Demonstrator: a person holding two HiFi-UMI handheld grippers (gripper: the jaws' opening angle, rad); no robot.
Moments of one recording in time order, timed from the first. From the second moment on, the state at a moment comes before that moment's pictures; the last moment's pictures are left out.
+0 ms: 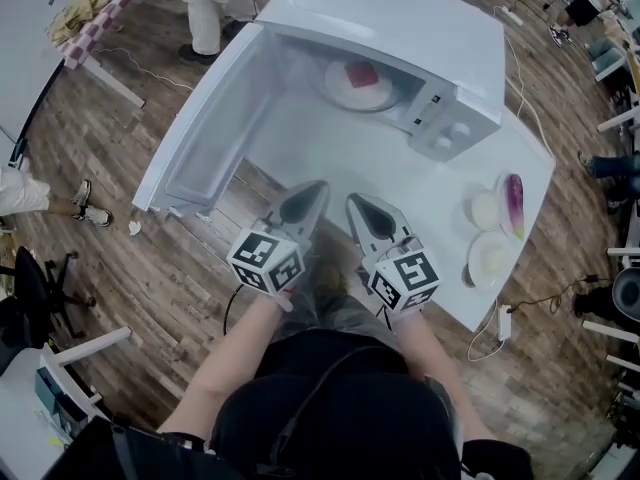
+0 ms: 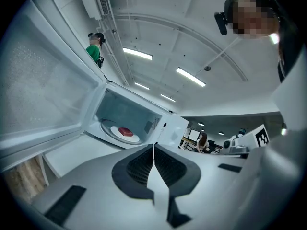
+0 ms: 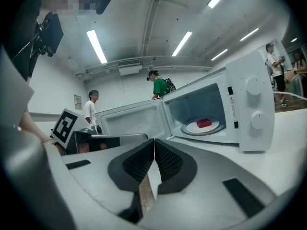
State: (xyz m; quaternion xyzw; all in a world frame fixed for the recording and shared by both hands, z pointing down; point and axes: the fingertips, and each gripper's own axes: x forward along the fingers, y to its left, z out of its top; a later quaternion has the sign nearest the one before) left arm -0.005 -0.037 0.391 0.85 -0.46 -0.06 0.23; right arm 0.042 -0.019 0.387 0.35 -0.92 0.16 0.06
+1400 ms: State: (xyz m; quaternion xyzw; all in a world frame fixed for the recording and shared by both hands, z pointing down) left arm -0.020 -0.179 0.449 0.85 -0.45 0.01 0.29; right arm 0.063 -0.192 0.449 0.53 -0.80 0.27 0.10
